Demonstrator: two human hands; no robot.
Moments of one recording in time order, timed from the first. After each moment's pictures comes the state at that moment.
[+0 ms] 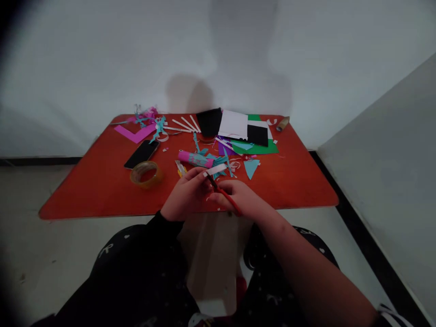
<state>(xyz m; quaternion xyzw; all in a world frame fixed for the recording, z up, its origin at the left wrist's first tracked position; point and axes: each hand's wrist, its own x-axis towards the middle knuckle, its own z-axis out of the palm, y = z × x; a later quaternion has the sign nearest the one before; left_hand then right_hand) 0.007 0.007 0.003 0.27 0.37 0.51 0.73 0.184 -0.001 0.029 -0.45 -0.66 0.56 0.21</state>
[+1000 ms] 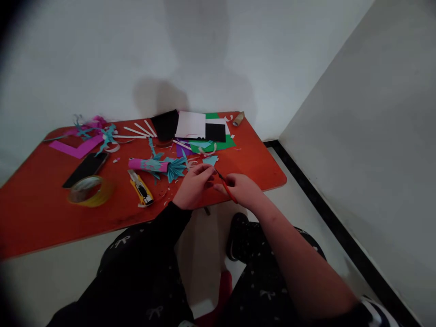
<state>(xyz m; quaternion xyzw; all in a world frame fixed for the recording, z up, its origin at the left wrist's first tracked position) 0.141 0.029 -0.007 0.42 0.43 0.41 0.69 0.310 -0.016 0.003 -0.67 -0.62 0.35 0.19</state>
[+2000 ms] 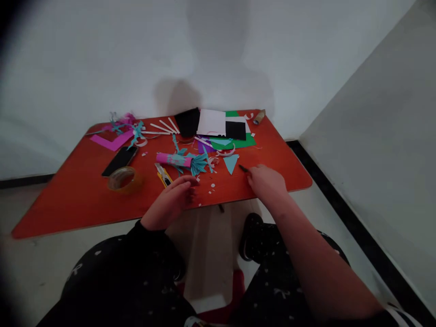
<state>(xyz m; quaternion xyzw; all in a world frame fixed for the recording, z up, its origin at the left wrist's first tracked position) 0.013 -0.011 -0.003 0.36 0.45 0.40 0.71 0.302 0.002 -0.010 -0.73 -0.68 0.10 0.04</state>
